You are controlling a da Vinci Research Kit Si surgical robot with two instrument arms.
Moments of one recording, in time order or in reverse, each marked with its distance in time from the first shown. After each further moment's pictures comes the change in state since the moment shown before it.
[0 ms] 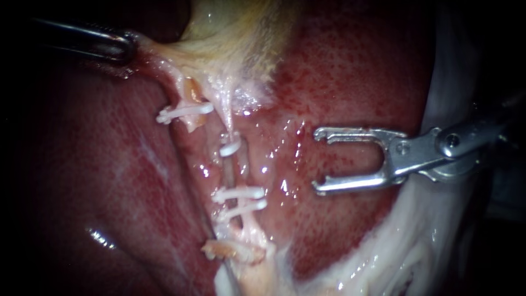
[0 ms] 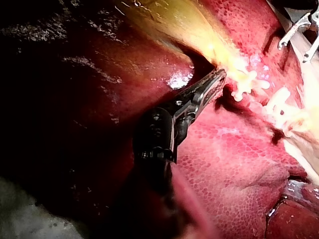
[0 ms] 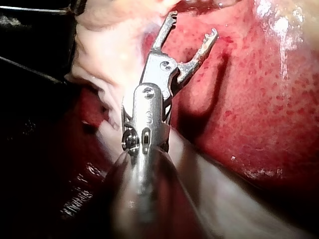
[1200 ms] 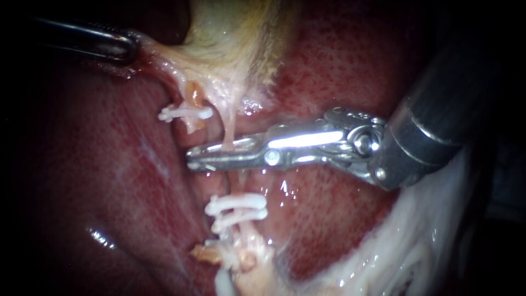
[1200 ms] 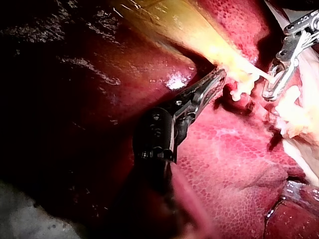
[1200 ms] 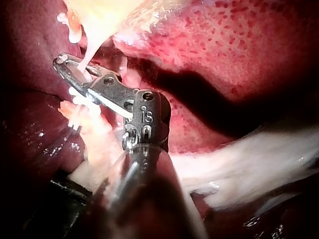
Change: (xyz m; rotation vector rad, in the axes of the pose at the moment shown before) right arm 0.003 0.004 0.016 0.288 0.081 0.788; left arm 0.000 0.000 0.000 0.002 0.001 -0.001
